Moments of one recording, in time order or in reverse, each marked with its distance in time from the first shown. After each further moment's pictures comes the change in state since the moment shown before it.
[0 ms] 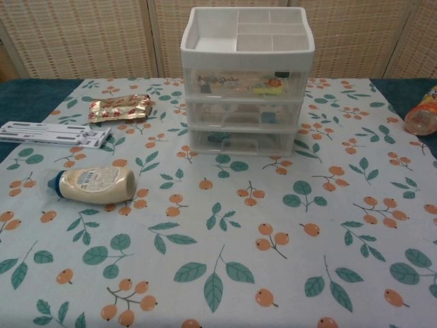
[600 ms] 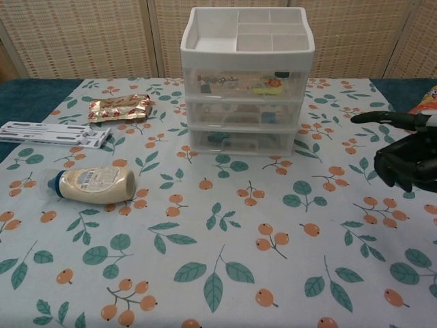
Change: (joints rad) left arm 0.023 0.021 0.009 -0.014 0.004 0.025 0.003; right arm 0.228 -0.072 0.100 -0.043 0.213 -0.450 0.415
